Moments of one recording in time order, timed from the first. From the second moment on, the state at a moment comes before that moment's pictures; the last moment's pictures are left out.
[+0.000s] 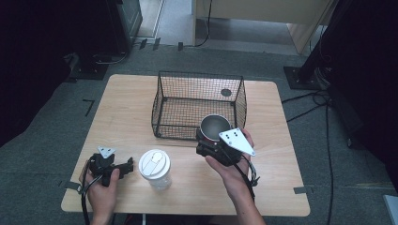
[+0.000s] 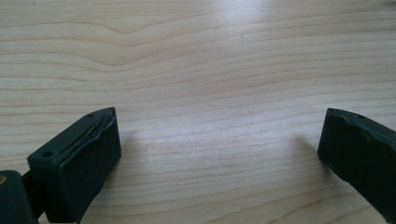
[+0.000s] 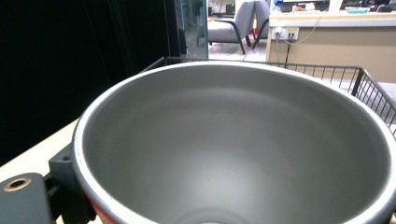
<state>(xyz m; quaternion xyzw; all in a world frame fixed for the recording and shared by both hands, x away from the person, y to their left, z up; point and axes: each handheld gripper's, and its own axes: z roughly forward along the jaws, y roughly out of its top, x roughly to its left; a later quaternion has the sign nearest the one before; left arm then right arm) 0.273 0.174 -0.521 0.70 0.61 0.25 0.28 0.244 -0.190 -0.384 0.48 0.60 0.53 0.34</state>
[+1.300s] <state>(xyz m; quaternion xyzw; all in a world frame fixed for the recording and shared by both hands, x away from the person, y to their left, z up) 0.273 0.174 -0.521 0.70 0.61 0.25 0.28 0.312 -0.203 -0.373 0.47 0.54 0.57 0.40</state>
